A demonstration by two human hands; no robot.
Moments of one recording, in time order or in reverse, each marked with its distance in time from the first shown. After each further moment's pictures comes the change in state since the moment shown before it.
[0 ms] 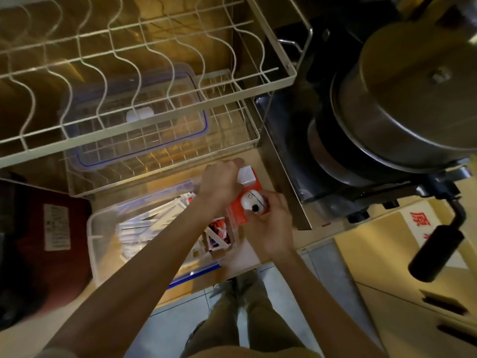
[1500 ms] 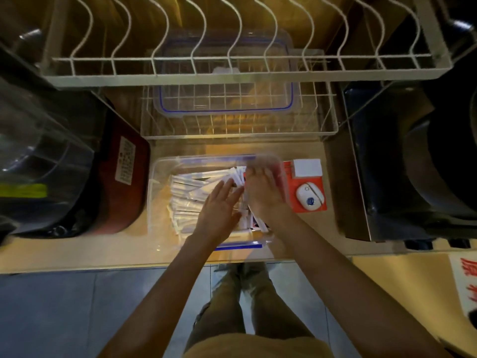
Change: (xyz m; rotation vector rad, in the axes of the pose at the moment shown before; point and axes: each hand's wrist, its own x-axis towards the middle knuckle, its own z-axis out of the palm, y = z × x) left_hand -0.108 -0.109 0.078 -0.122 -0.007 -0.182; right_hand 0.017 -0.067 0.096 -0.879 -0.575 -0.436
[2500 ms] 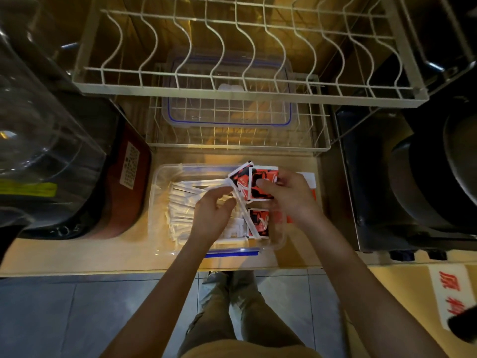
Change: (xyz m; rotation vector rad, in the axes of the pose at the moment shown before) left_hand -0.012 0.019 -0.041 -0.798 0.323 -0.321; right_hand -0.043 0.016 -0.055 1.182 0.137 0.178
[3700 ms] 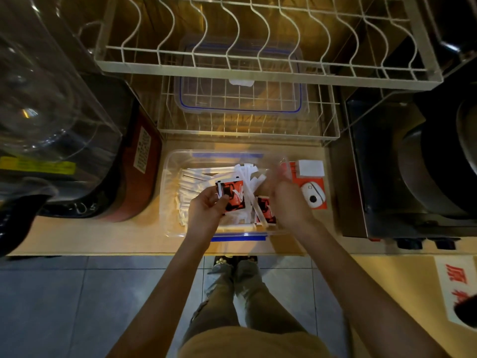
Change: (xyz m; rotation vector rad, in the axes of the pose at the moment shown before) left_hand -0.030 -0.016 -0.016 -0.423 0.018 -0.168; right_hand -0.012 0.034 0.019 -0.880 -0.026 -0.157
